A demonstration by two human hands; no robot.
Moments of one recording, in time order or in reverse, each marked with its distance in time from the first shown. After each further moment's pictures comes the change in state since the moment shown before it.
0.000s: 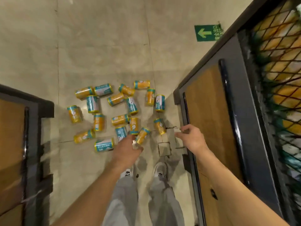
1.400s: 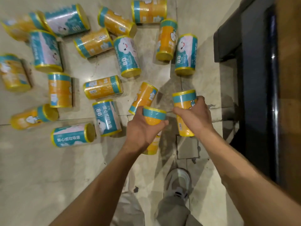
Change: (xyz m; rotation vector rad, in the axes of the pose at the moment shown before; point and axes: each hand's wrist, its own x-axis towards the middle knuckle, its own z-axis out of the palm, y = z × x) left_hand 0.295 -0.132 0.253 -0.307 0.125 -0.071; right_hand 0.352 0.169 0.237 0.006 0.137 0.012
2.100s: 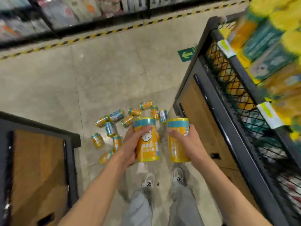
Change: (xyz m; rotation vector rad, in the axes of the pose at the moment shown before) left_hand -0.408 0.302 -0.360 -0.651 -0.428 -0.003; right_hand -0.521 -0.229 -0.321 0.646 -0.061 -0.054
